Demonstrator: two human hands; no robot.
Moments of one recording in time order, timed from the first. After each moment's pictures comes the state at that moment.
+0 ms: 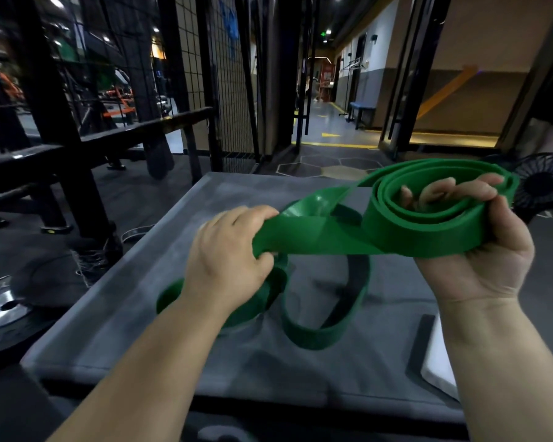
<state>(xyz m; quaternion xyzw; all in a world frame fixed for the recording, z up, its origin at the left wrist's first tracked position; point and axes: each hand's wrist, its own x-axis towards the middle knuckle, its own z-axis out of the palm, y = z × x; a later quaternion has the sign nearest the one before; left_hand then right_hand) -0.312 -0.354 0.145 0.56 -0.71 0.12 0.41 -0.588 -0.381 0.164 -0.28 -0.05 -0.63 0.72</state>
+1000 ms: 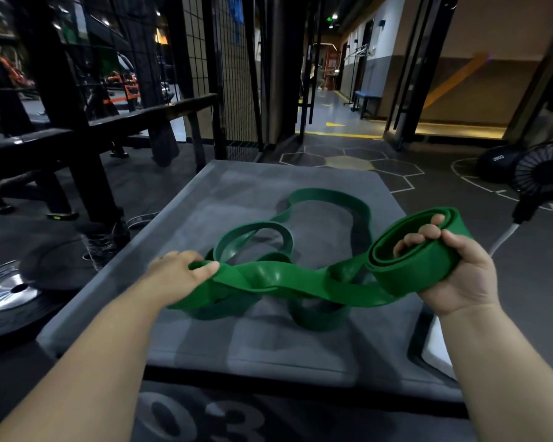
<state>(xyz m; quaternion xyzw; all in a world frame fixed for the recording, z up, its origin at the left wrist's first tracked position) -0.211 -0.378 0.085 0.77 -0.59 -0.17 0.17 -0.594 -0.391 0.110 -0.33 0.09 -0.64 0.69</state>
